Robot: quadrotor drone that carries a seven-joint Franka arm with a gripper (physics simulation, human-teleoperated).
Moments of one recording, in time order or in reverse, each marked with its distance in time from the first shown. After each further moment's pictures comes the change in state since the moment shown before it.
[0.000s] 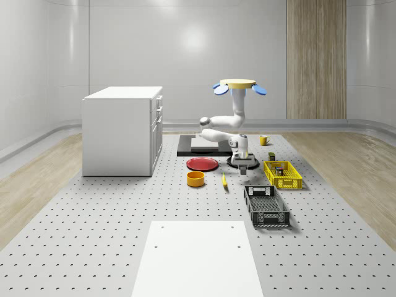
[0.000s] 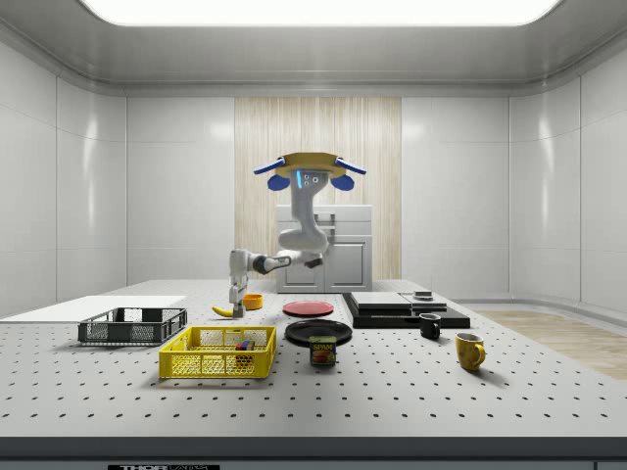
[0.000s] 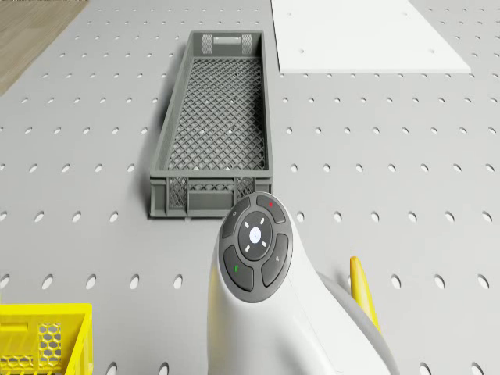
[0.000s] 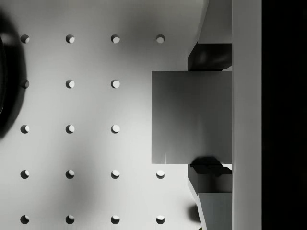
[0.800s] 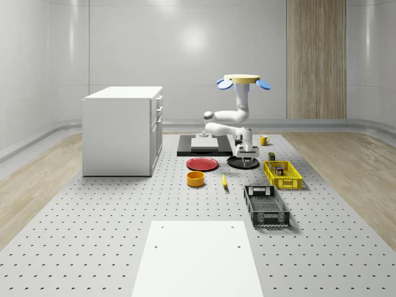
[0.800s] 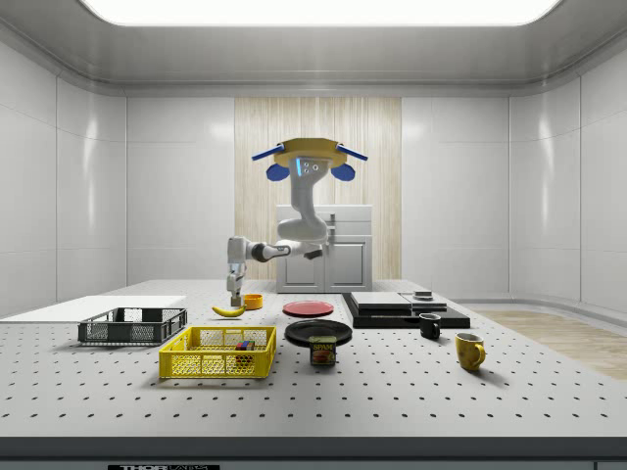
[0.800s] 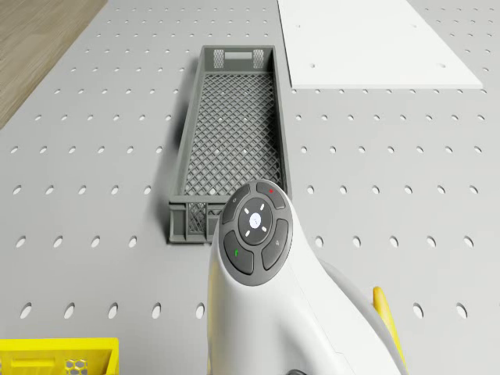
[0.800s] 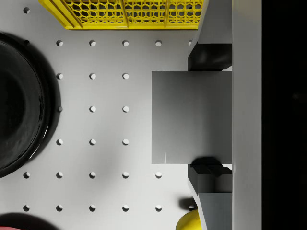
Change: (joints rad) arm 0.000 -0.009 0.031 -0.011 0.032 -0.006 0.005
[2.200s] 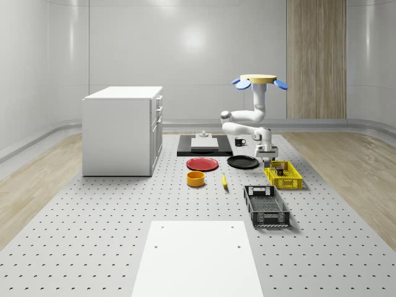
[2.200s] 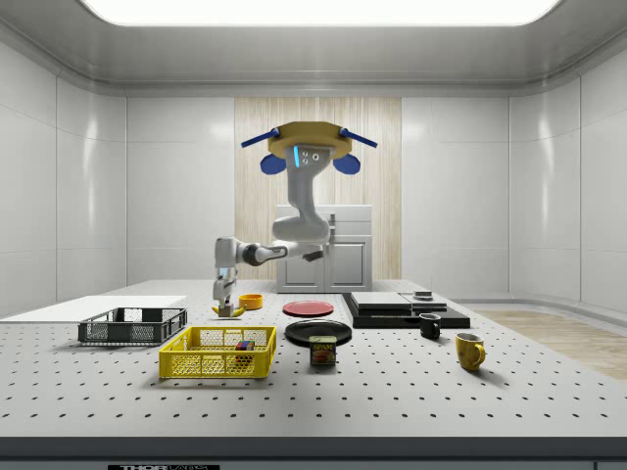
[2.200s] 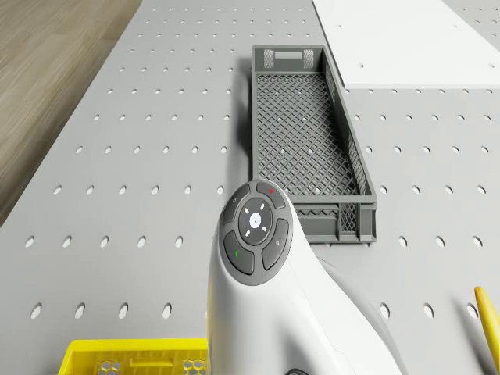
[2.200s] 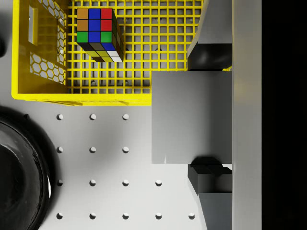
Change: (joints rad) arm -0.006 -0.014 0.003 0.001 0.007 0.013 0.005
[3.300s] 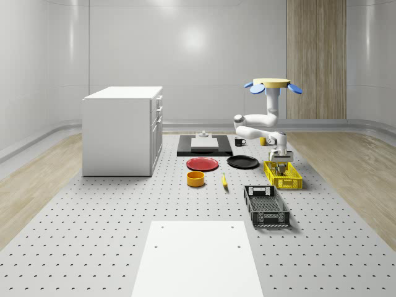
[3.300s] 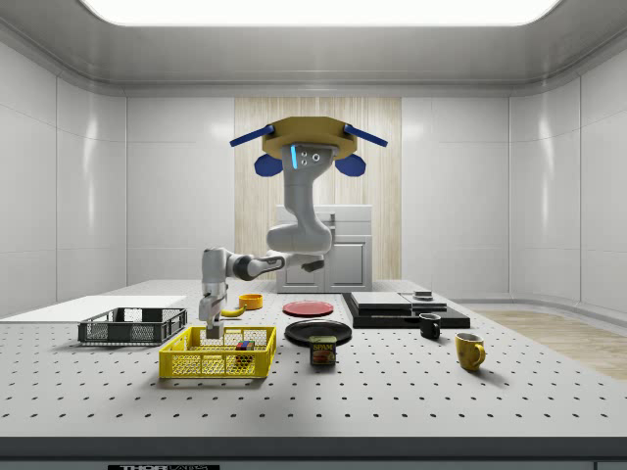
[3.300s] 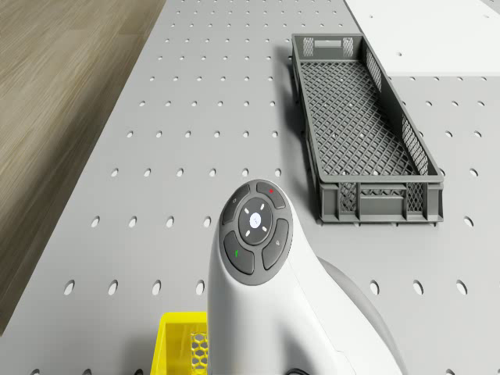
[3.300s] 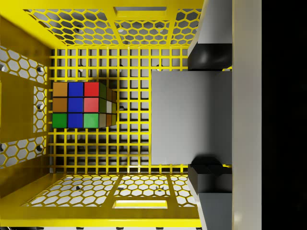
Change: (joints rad) arm -0.004 -0.008 0.001 0.001 0.004 0.008 0.003
